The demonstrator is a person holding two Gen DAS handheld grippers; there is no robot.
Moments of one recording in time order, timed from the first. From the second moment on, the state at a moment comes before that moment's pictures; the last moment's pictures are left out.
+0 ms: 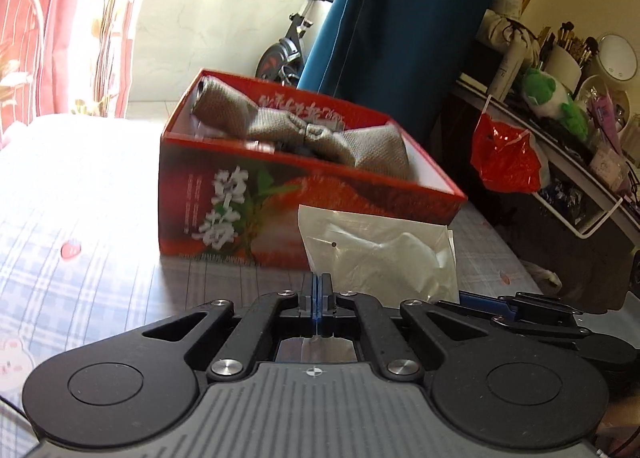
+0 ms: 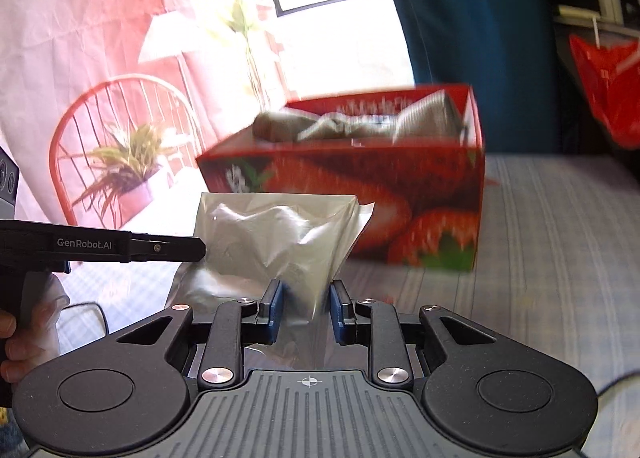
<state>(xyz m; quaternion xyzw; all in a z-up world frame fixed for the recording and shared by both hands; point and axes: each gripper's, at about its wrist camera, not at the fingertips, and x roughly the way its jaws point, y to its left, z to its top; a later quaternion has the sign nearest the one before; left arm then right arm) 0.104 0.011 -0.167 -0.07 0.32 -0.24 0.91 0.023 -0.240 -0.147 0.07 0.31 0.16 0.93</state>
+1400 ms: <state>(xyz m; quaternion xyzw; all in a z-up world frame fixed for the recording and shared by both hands) 0.271 -0.074 -0.173 0.05 0.39 -0.20 0.90 0.243 -0.252 -0.148 0.04 0.46 0.07 0.89</state>
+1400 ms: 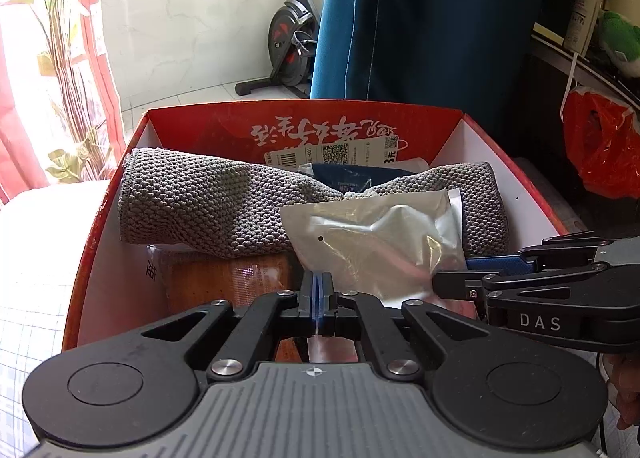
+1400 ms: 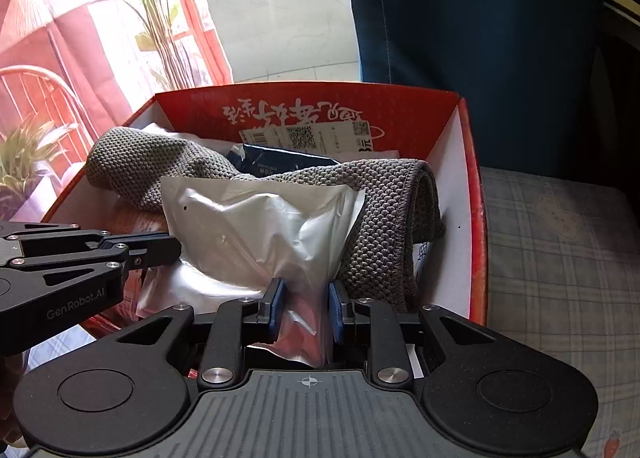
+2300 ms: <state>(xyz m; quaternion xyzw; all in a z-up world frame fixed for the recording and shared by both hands) 0.166 -0.029 -0.075 0.08 0.24 -0.12 0.96 0.165 -0.255 -0.059 0.00 0.35 0.06 0.94</state>
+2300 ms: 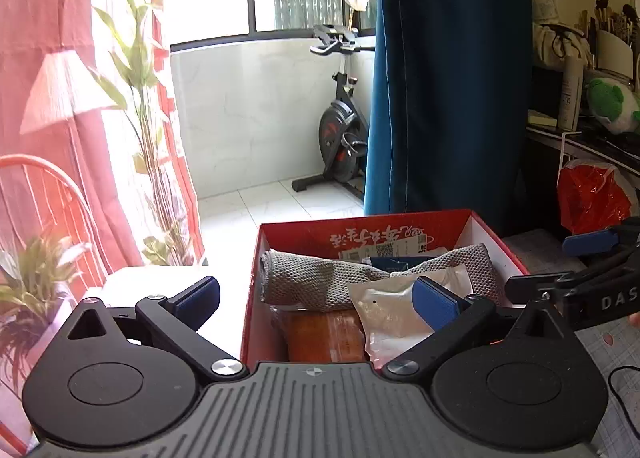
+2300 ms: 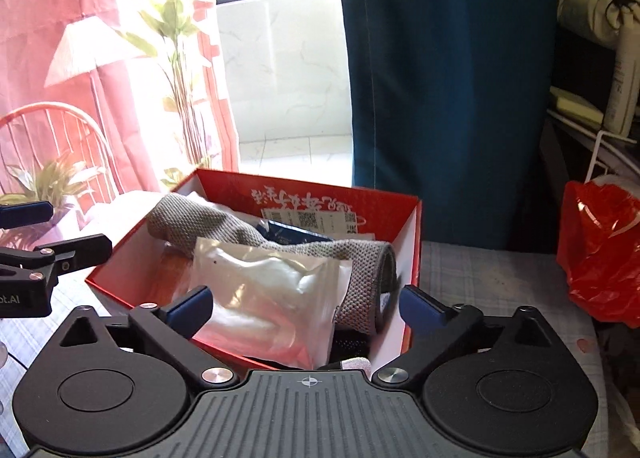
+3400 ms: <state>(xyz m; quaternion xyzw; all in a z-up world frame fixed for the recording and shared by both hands) 0.011 -0.006 0.014 0.05 0.16 -0.07 0.98 -0.030 -0.252 0.058 0.05 0.17 0.02 0.98</state>
